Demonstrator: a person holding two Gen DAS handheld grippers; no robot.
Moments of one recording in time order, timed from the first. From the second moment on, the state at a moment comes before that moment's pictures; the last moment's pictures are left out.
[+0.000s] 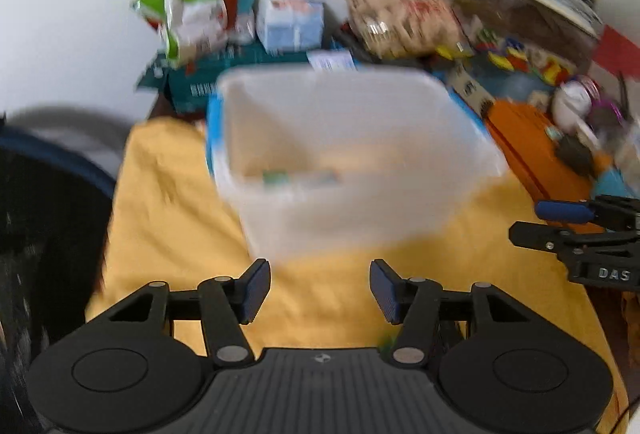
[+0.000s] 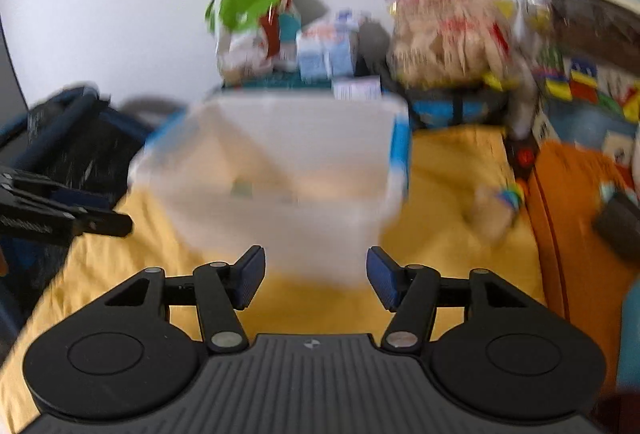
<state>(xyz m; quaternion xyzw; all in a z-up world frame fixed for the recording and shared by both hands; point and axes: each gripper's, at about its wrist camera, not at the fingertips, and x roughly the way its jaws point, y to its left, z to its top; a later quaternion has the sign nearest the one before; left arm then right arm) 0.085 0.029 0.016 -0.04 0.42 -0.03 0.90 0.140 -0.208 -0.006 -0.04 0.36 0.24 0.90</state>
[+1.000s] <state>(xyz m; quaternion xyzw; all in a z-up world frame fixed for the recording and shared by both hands) -0.003 -0.044 -0.085 -0.01 0.48 -0.04 0.87 0.069 -0.201 -0.103 -0.10 0.41 0.26 0.87</state>
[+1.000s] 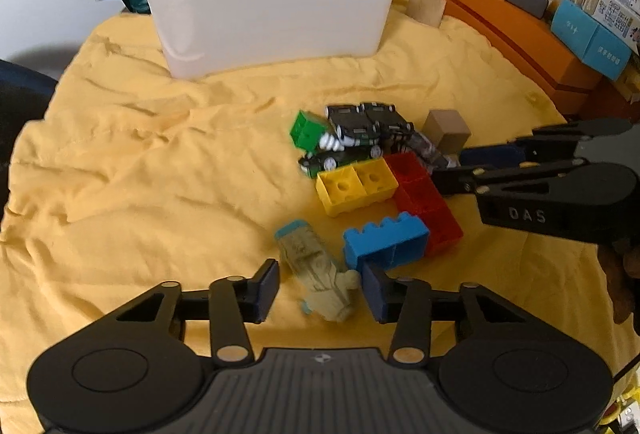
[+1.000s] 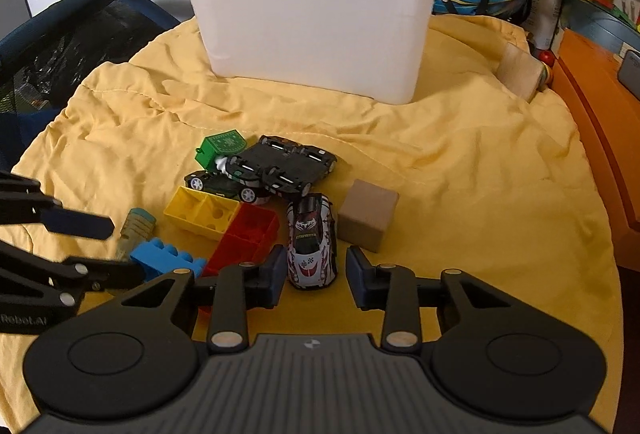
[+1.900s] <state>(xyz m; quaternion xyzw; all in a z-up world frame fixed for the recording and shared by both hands) 0.010 -0.005 -0.058 -0.04 0.44 -0.01 0.90 0.064 -0.215 -0.081 -0.07 0.39 0.26 0.88</state>
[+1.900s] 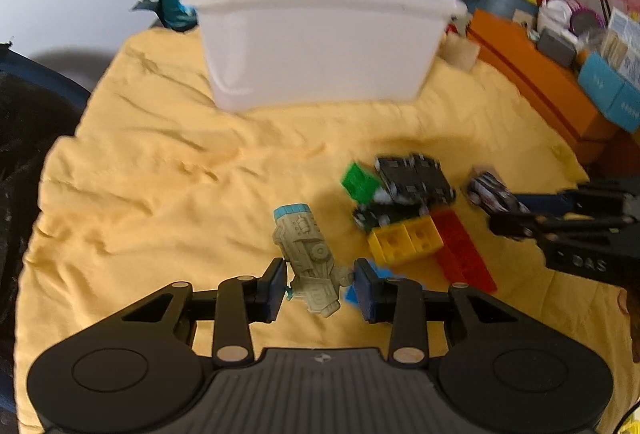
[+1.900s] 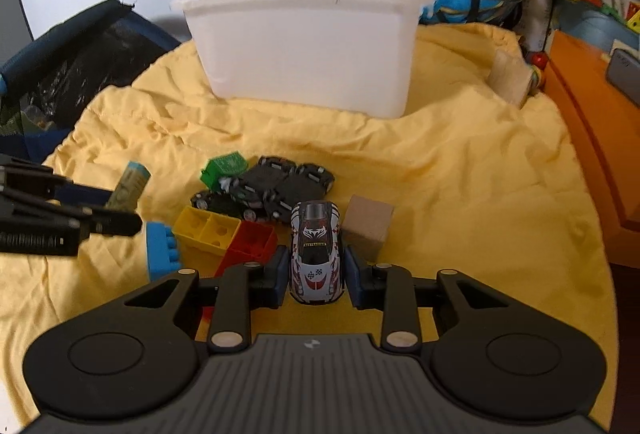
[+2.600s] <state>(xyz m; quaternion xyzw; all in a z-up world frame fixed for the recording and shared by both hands) 0.102 0.053 0.077 -0.04 0.38 0.00 0.92 0.156 -0.185 0.048 -0.02 0.28 0.26 0.92</state>
